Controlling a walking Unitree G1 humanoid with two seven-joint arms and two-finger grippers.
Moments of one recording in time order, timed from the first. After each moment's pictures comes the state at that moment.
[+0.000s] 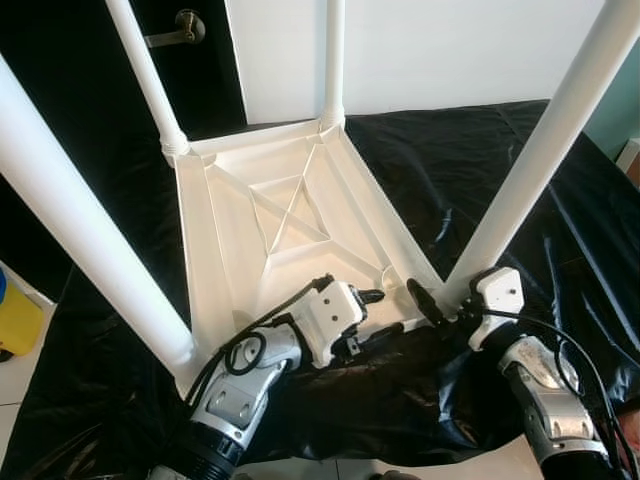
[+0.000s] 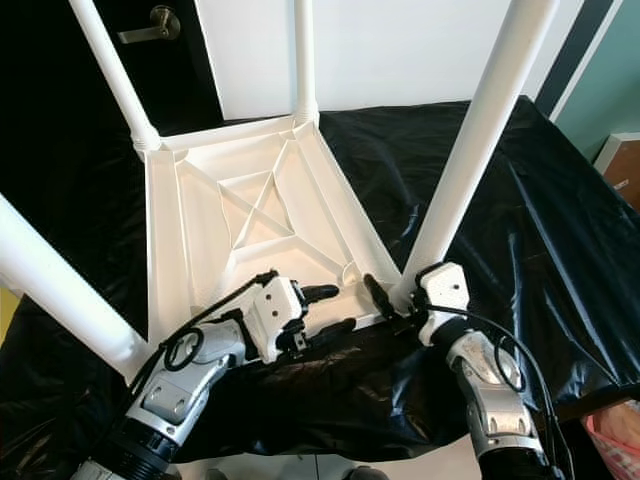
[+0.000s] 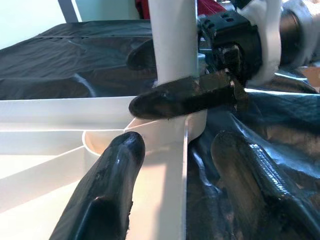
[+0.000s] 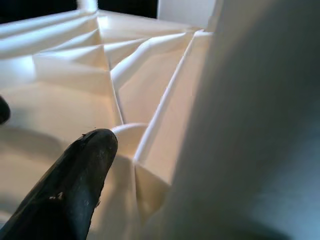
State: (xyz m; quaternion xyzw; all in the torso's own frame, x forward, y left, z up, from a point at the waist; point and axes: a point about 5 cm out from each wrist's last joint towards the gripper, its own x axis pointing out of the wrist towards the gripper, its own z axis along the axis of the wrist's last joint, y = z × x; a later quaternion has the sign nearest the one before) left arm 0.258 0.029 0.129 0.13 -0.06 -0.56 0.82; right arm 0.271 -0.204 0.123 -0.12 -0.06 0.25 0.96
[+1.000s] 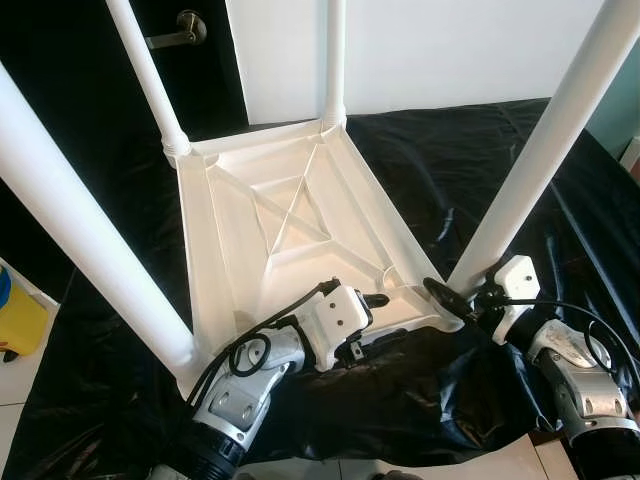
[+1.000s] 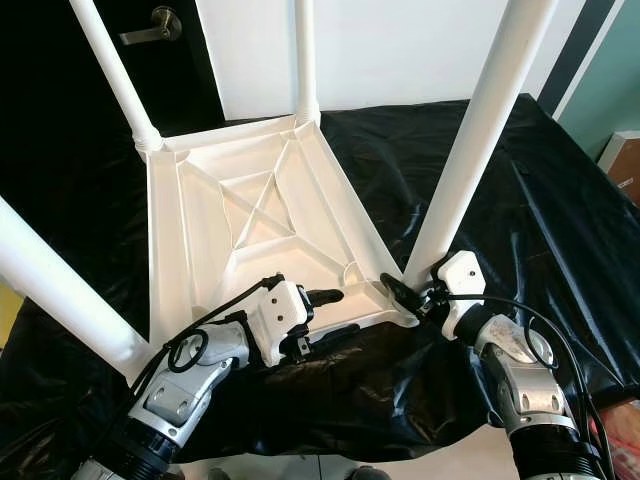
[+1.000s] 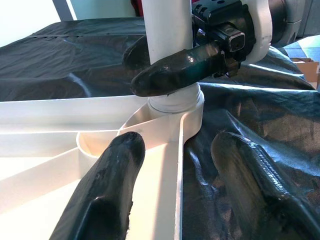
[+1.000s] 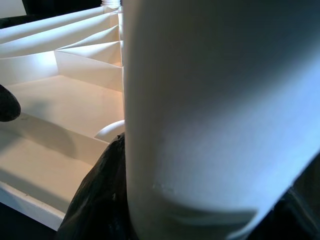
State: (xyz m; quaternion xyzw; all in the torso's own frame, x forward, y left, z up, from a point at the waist) left arm 0.257 0.027 0.128 0.13 -0.05 -0.56 0.81; right arm 0.277 -0.221 0.131 -0.13 -0.03 0.31 0.94
